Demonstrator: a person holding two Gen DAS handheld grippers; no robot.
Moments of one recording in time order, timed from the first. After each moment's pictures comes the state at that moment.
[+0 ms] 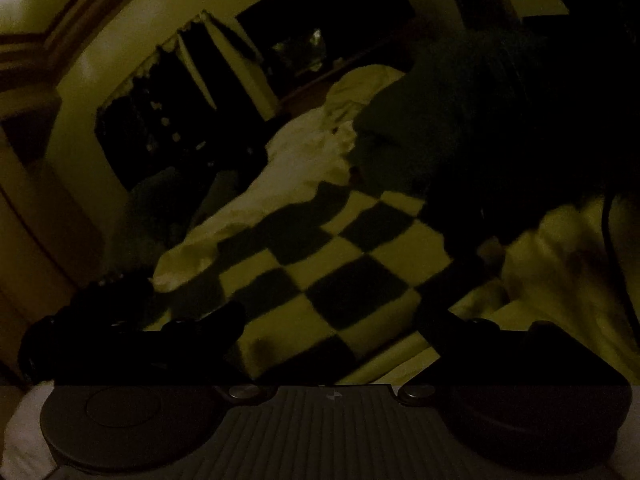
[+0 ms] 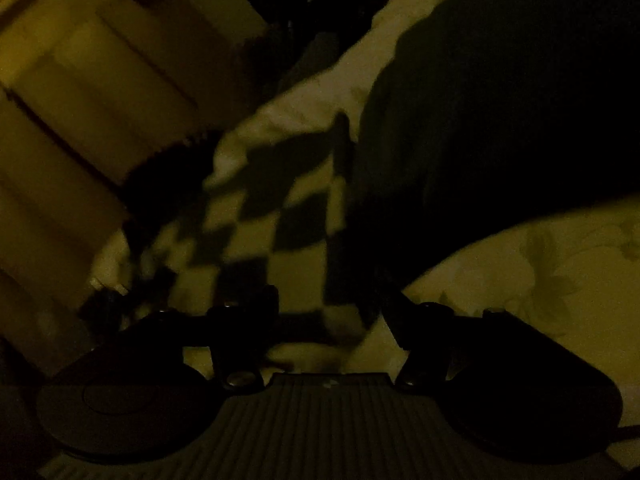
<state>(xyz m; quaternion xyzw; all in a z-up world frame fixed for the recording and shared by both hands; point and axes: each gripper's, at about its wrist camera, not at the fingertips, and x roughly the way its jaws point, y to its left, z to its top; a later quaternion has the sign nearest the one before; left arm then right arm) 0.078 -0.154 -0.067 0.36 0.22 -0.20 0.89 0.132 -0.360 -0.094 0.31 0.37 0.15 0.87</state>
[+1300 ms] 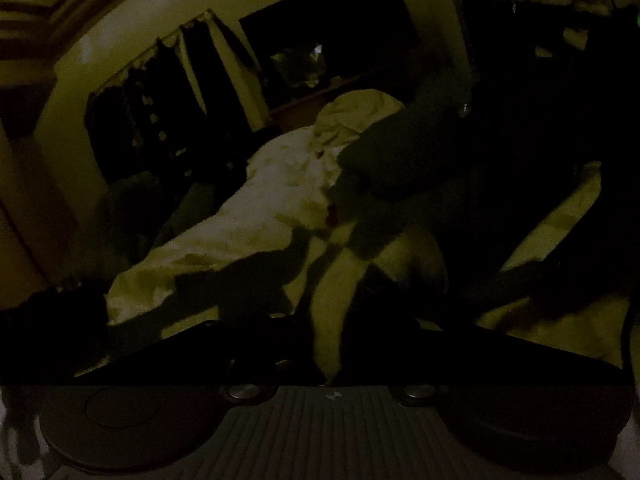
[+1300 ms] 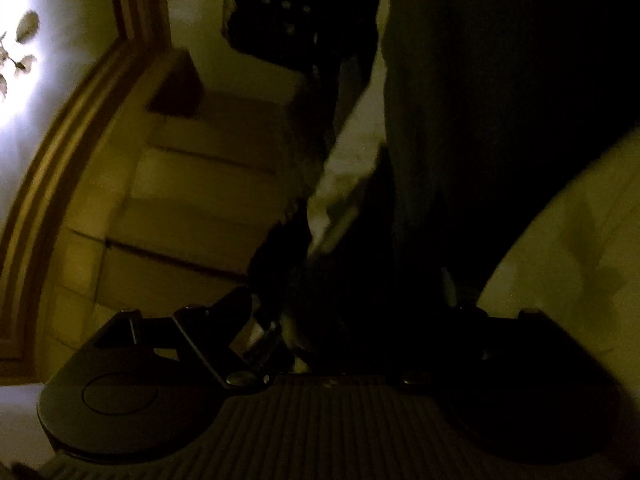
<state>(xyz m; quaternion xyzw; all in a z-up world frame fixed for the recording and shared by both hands) 0.114 -0.190 -0.067 0.28 0.22 -0.23 0.91 0.133 -0.410 -0.133 0.57 0.28 0.25 0.73</state>
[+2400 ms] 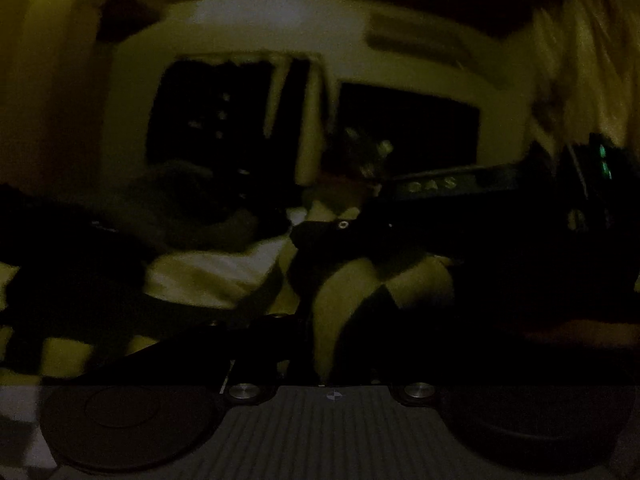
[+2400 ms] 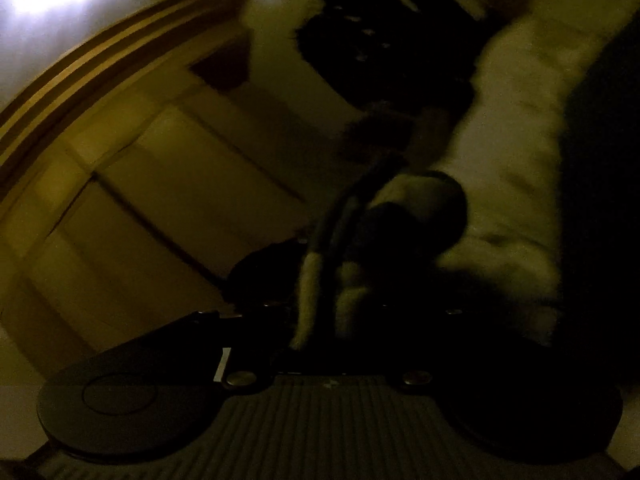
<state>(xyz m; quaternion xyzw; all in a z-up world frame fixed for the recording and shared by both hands) 0.096 -0.064 0.022 -0.01 0.16 -0.22 0.96 0.184 -0.292 -0.026 0.41 0.18 0.24 0.86</state>
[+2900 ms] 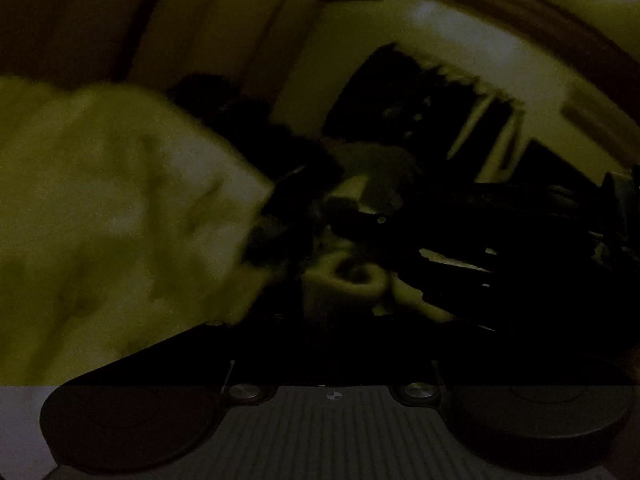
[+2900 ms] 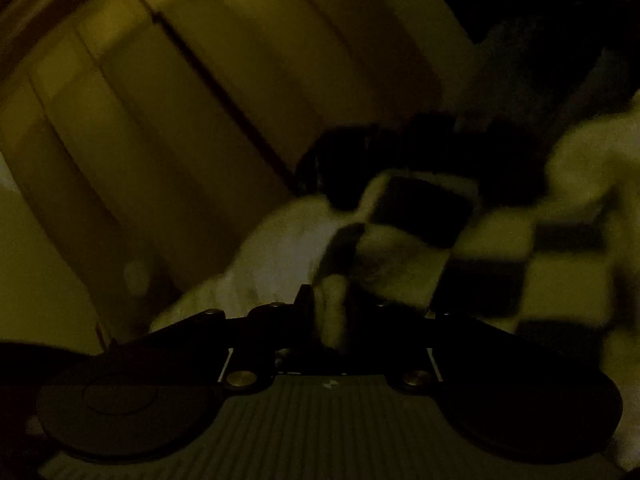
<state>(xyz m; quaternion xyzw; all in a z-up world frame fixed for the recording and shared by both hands) 0.097 0.151 -0.021 -0.20 0.22 0.00 0.96 0.258 -0.037 -0.001 0.25 0.28 0.37 0.85</state>
